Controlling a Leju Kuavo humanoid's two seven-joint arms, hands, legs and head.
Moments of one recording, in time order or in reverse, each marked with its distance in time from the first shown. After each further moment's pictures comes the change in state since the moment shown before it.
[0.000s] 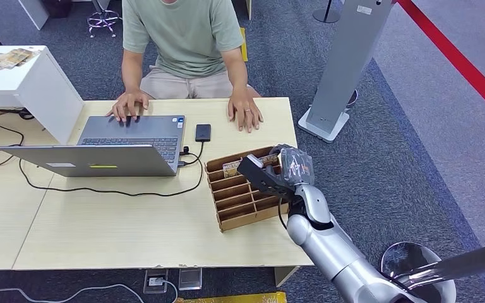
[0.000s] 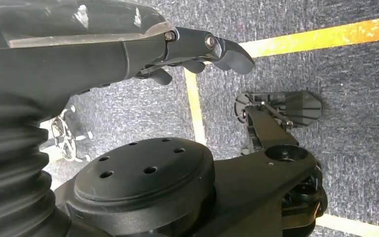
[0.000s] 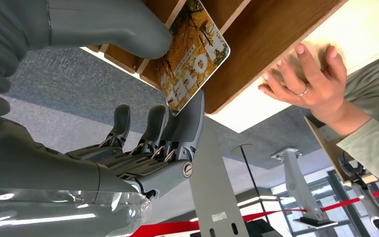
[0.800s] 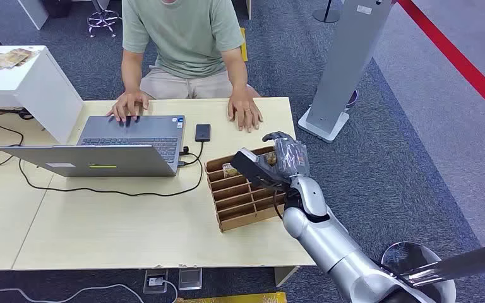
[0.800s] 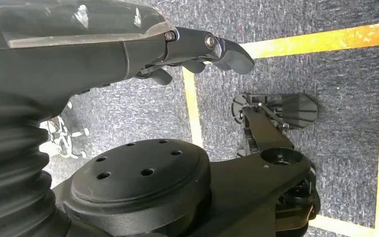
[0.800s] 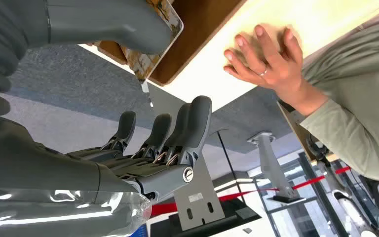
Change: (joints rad) left arm 0.001 0.000 0.015 0.000 0.010 0.010 -0.009; right arm -0.048 0.018 0.019 0.022 0.003 -0.038 -0.064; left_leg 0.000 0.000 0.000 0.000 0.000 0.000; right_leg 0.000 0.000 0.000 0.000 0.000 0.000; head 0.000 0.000
